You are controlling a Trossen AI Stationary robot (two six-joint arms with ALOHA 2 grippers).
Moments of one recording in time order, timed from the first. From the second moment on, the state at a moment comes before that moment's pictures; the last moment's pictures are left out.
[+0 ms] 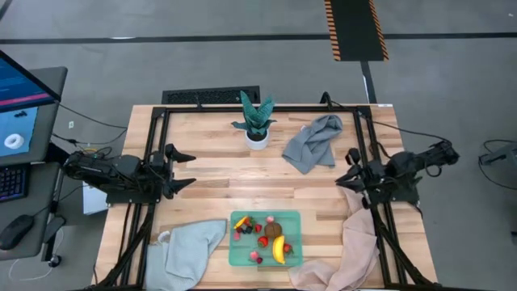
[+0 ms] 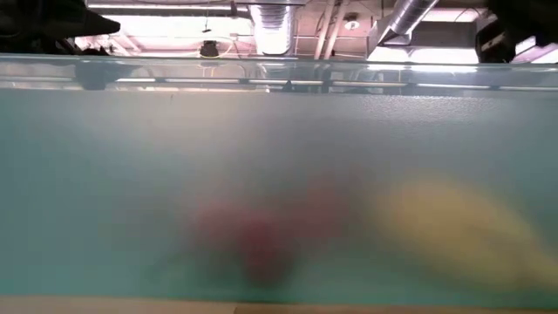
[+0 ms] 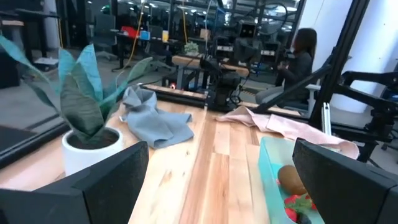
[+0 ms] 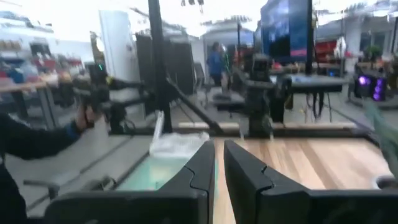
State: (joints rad) left arm -0.24 0.00 0.16 -0.14 -0.35 -0.17; right arm 0.39 0.03 0.16 -0.01 0.14 0.00
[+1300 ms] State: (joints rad) left arm -0.23 0.00 0.16 -0.48 -0.52 -0.28; right arm 0.26 0.00 0.16 -0.08 0.18 0.04
